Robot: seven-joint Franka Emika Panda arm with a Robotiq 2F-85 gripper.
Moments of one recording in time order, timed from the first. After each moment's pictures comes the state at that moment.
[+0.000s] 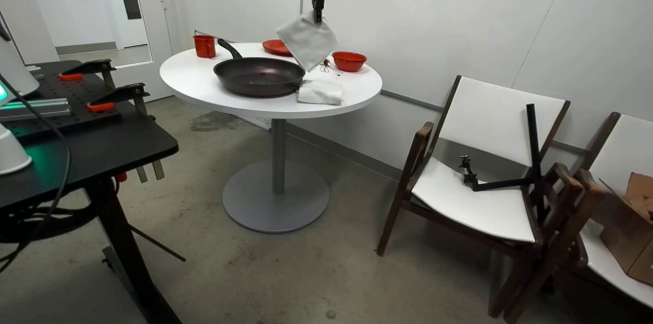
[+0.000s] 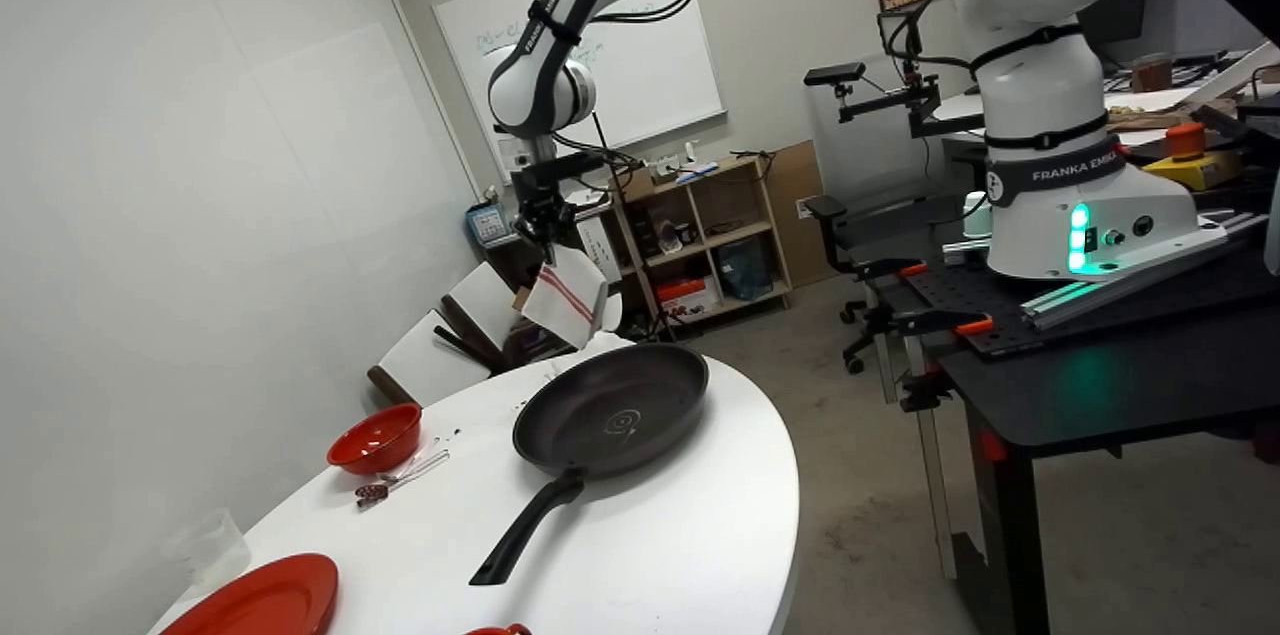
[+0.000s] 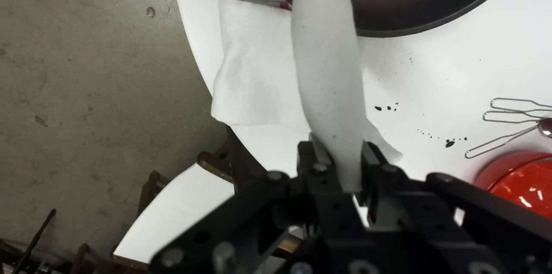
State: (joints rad) arm -0.13 0.57 -0.16 -1.65 0.10 2.36 0.37
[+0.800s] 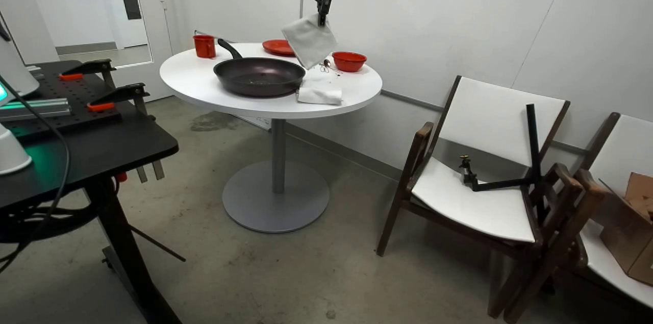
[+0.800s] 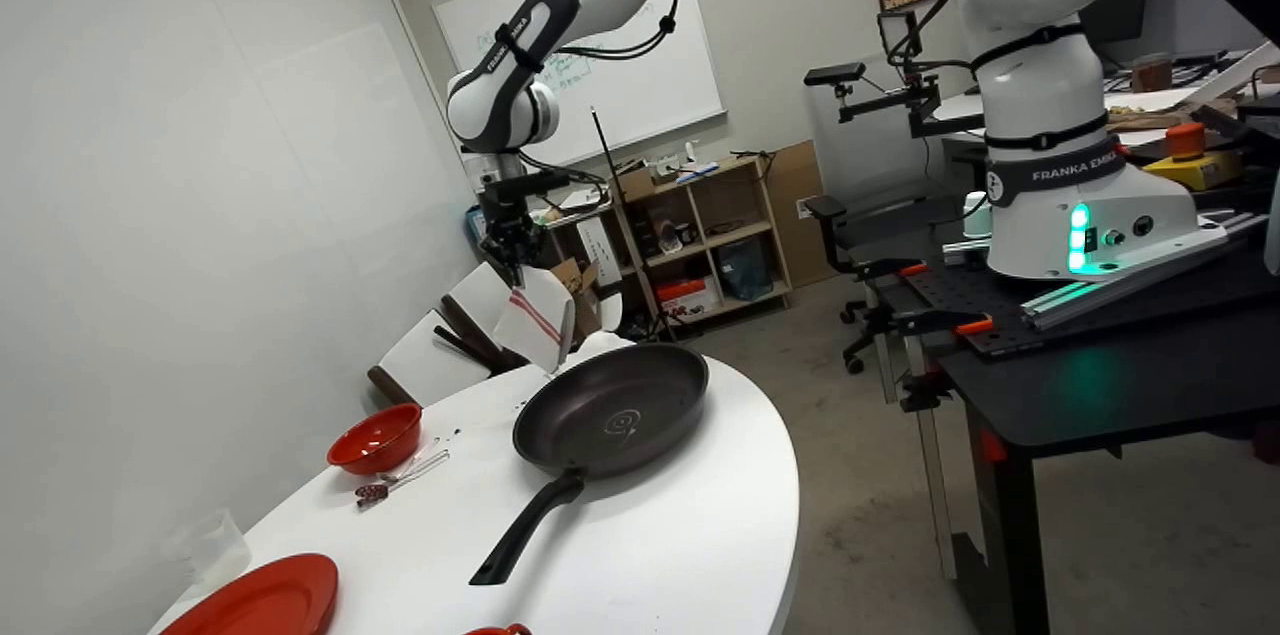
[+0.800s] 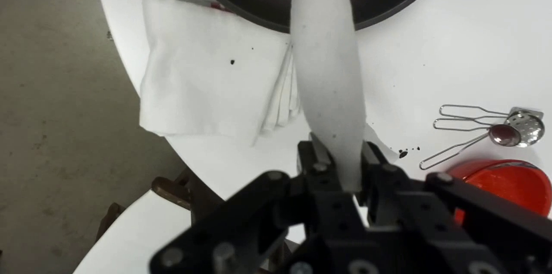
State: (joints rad) arm -0.16 0.79 -0.10 -1.29 0.18 2.17 0.37
